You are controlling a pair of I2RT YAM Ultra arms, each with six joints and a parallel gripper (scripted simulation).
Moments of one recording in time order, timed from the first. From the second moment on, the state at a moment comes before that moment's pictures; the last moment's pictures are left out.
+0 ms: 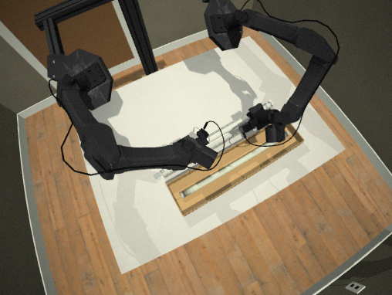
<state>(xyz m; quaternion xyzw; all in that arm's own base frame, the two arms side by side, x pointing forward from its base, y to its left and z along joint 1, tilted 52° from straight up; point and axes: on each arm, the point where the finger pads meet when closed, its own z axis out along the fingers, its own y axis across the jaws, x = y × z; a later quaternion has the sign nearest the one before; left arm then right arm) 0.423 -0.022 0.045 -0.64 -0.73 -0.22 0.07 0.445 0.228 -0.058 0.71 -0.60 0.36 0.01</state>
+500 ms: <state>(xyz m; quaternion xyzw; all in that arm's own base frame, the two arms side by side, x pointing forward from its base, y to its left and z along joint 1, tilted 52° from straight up) 0.423 -0.022 0.044 -0.64 -0.74 -0.19 0.08 0.445 0.228 -0.058 0.71 -0.61 0.34 0.03</state>
